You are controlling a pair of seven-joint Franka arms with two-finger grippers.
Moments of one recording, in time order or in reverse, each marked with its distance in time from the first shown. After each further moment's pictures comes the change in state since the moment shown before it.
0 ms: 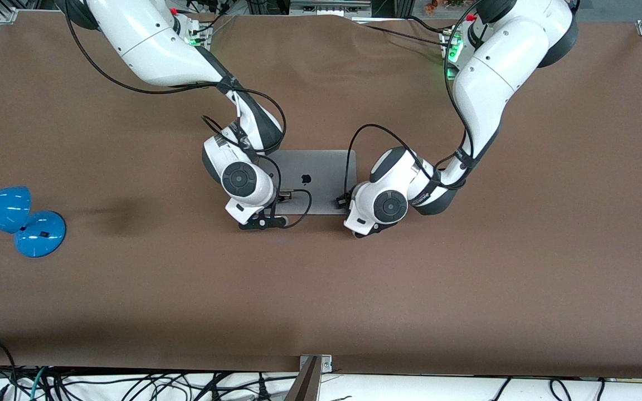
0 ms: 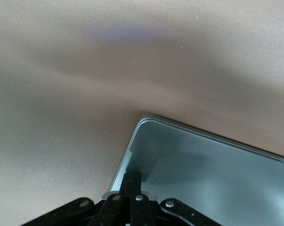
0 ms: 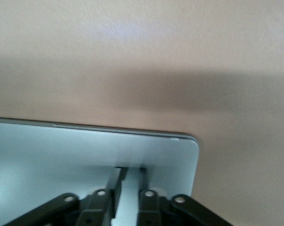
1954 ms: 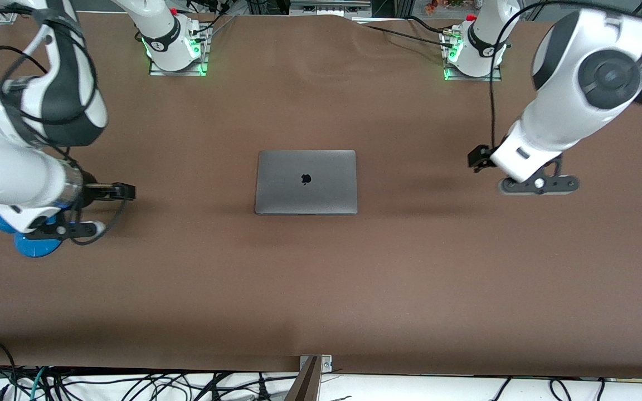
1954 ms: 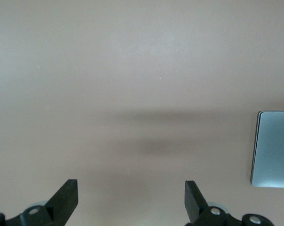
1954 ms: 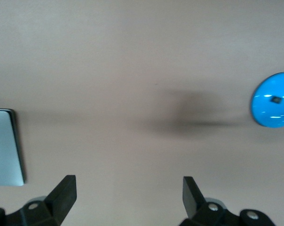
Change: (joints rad) left arm 0.066 -0.816 0.369 -0.258 0.041 -0.329 0.692; right arm -0.247 -0.354 -0.277 0.184 0.000 -0.586 -0.485
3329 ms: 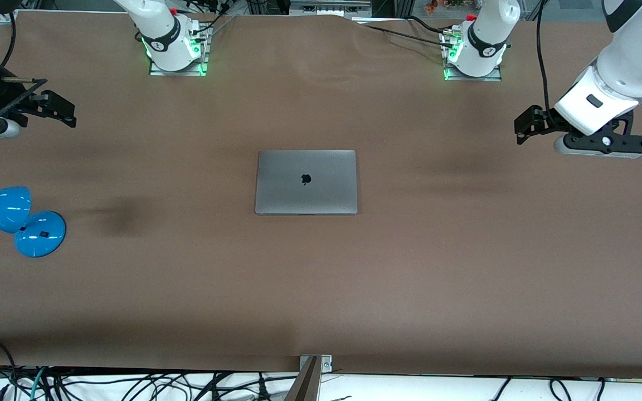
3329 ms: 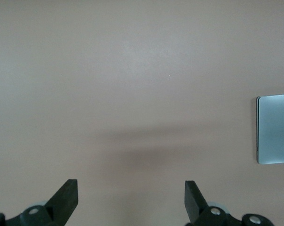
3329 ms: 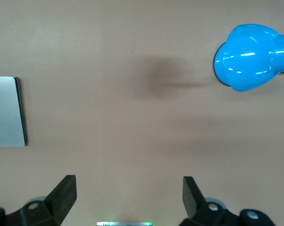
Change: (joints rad) left arm 0.064 -0.147 0.033 -0.053 -0.038 -0.040 0.175; right arm -0.138 -0.493 0.062 -0.390 0.001 0.003 -0.037
